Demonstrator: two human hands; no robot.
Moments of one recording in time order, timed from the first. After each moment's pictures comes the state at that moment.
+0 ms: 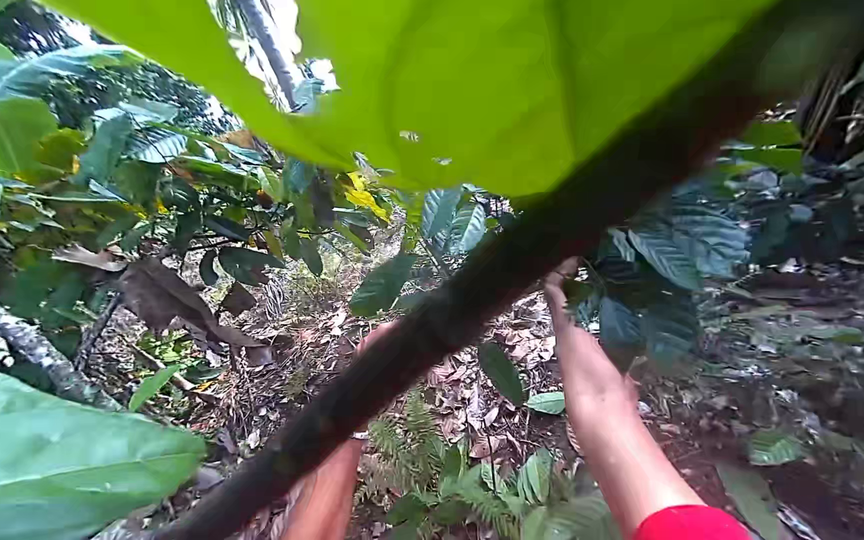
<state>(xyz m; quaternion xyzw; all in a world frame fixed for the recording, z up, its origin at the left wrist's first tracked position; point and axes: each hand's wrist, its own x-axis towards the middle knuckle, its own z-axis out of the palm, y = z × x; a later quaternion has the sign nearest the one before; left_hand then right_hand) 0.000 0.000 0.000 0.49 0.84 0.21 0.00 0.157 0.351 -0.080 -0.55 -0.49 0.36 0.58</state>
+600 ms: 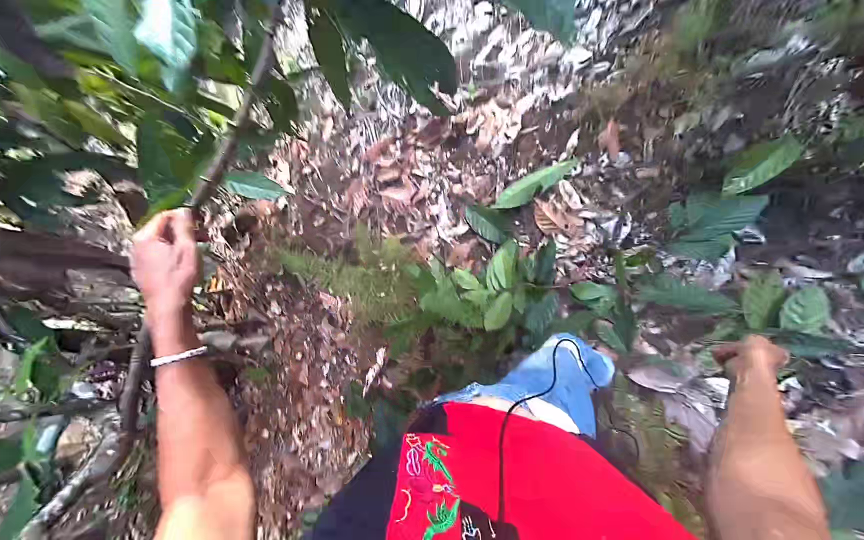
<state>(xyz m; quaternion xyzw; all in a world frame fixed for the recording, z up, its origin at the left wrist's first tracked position) -0.059 0.081 -0.034 0.43 0.89 0.13 -0.09 0.599 0.164 -0.539 -0.82 -0.09 0.48 0.30</state>
